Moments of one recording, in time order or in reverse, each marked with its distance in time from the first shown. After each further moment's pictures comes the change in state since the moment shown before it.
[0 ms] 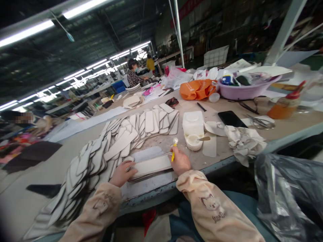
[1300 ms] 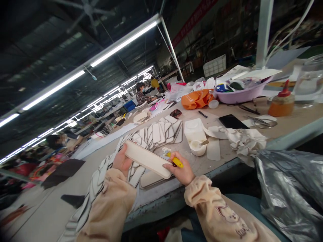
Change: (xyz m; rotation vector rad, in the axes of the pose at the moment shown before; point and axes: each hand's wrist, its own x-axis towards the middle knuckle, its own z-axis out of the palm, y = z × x) left_hand 0.050 0.141 -0.088 -1.656 0.400 -0.419; right_hand -0.022 -0.043 -0.052 1.204 -0.065 -0.042
